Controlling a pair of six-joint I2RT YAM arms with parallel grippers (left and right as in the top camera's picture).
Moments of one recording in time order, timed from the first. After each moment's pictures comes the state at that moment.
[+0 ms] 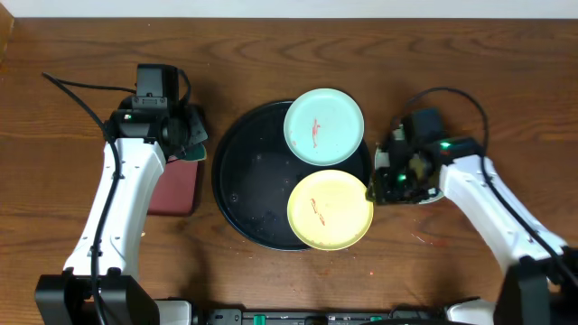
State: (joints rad) left arm -0.02 1.51 1.25 -0.87 -0.04 -0.43; right arm 0.26 1.54 1.01 -0.92 -0.34 0.16
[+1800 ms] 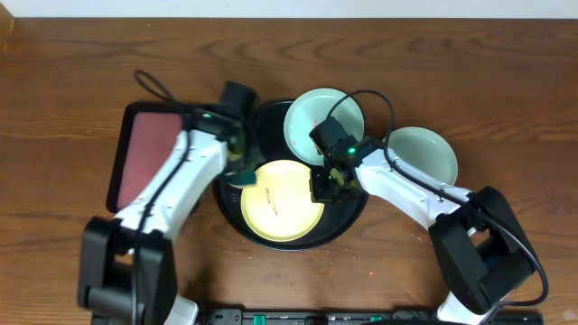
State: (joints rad) left arm -0.34 1.69 1.20 -0.90 -0.03 -0.68; right arm 0.63 1.85 1.15 -0.70 -0.22 0.60
